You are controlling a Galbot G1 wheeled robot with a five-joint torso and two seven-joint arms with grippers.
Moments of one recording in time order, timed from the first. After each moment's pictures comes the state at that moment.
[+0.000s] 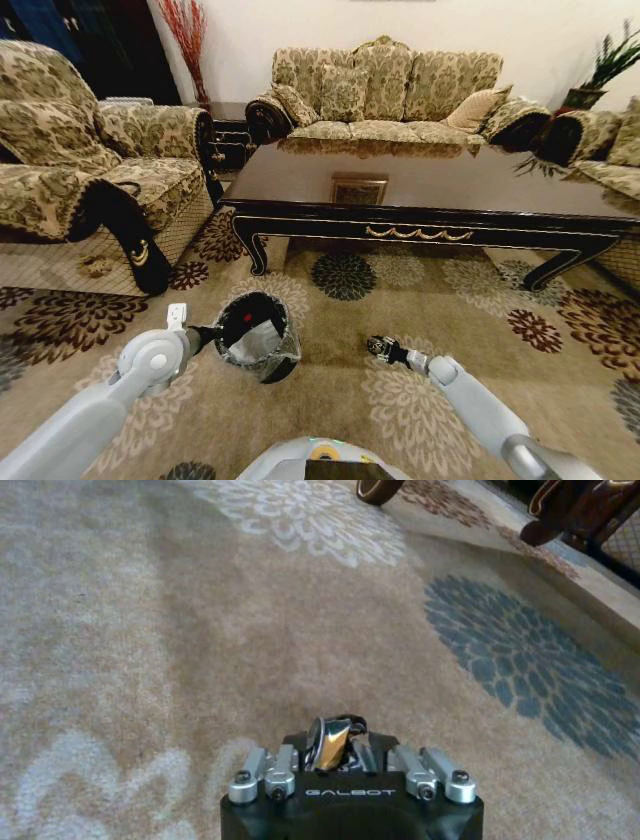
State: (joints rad) left arm 1.40 -0.65 -0.56 -2.17 -1.46 0.74 -0.74; right arm -0.78 1.03 -0.05 0.82 -0.10 0.48 -0.50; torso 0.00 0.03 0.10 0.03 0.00
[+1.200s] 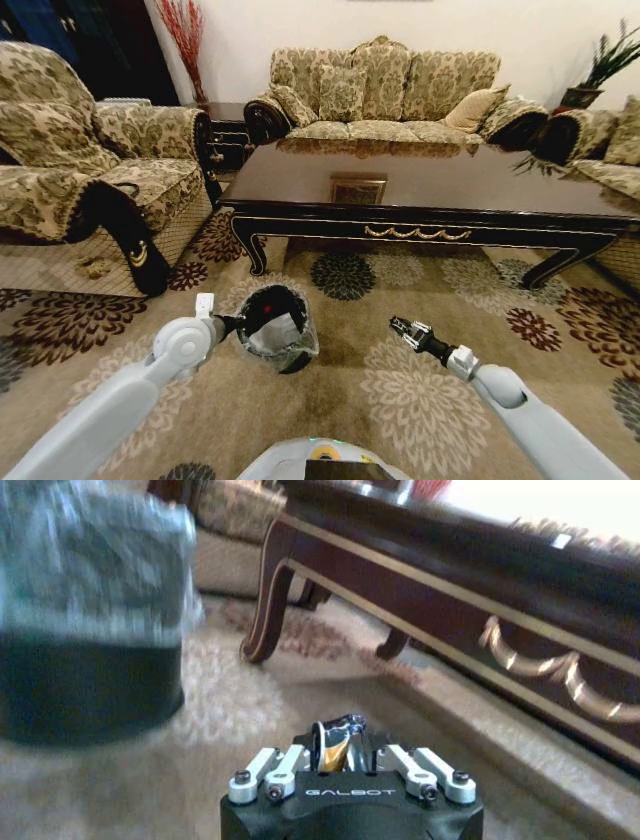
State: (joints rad) left arm 1.02 -0.72 -0.13 -2.10 -1.43 0.74 -0.83; right arm -1.34 0.77 0.44 1.68 0.29 0.25 -0.44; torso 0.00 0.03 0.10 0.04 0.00
